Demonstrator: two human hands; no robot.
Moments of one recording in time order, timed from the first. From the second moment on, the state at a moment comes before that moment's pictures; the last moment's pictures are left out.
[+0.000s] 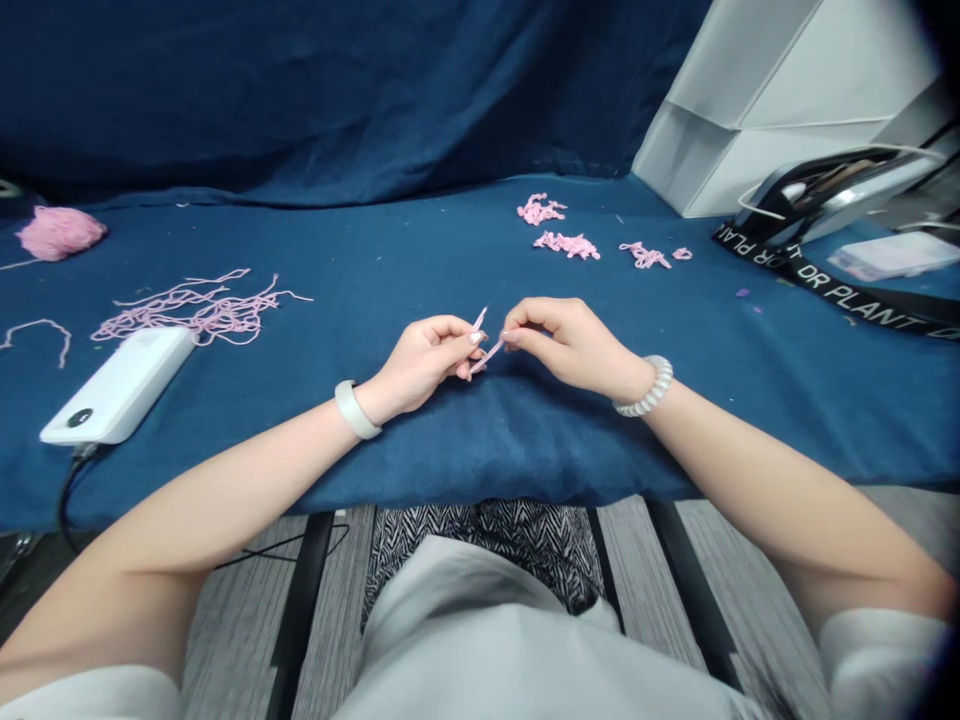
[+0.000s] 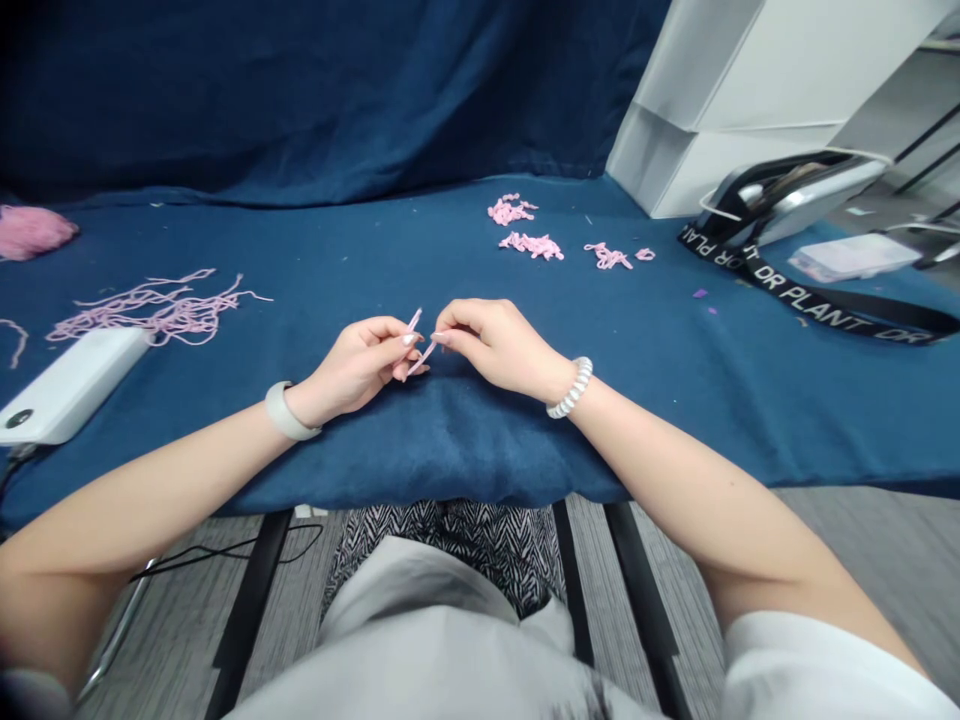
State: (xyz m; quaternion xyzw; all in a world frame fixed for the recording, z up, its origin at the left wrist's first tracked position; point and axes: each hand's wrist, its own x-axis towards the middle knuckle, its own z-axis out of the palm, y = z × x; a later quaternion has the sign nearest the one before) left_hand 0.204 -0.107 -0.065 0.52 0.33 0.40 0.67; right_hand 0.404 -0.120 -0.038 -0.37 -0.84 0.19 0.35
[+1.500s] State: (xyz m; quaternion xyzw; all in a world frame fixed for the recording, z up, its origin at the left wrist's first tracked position) left_hand 0.203 -0.114 -0.058 0.66 0.34 0.29 0.61; right_hand 0.396 -0.124 -0.045 -0.35 -0.83 0.17 0.41
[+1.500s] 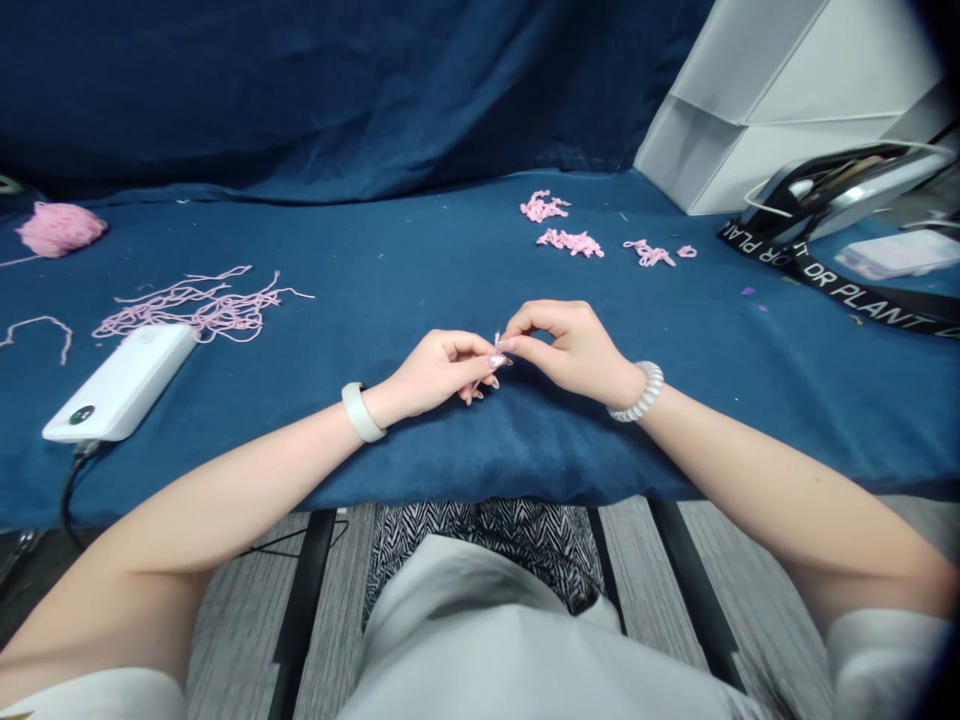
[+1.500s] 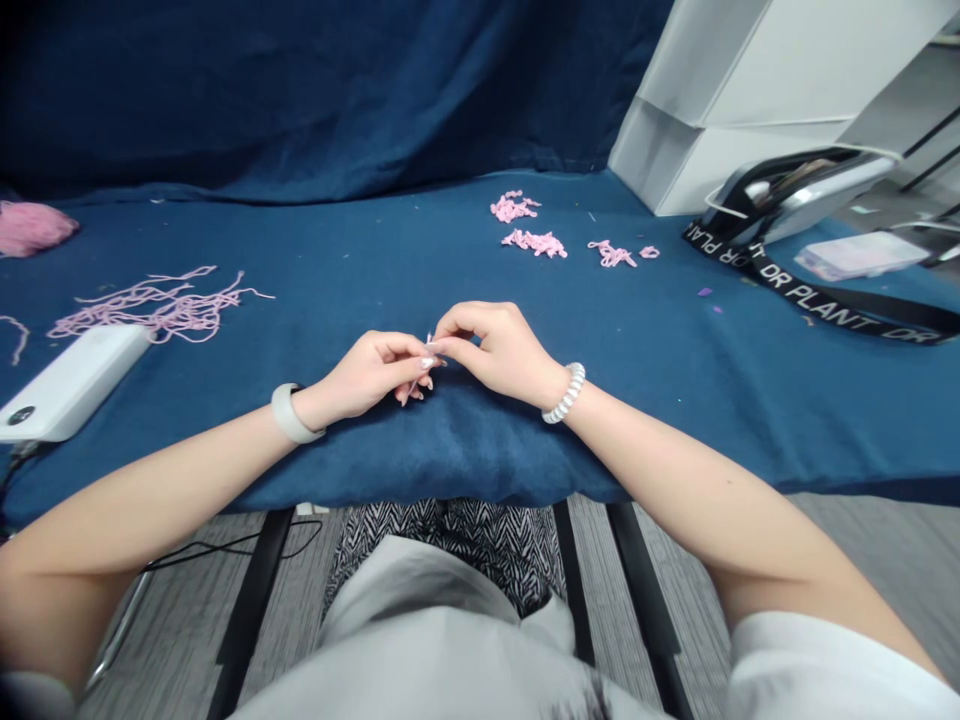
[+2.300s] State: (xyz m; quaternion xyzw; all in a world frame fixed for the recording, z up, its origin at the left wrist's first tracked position) left_hand 0.202 -0.117 -0.053 0.66 0.34 0.26 0.61; right_hand 0.395 -0.126 -0.046 -0.35 -0.83 0.17 0.40
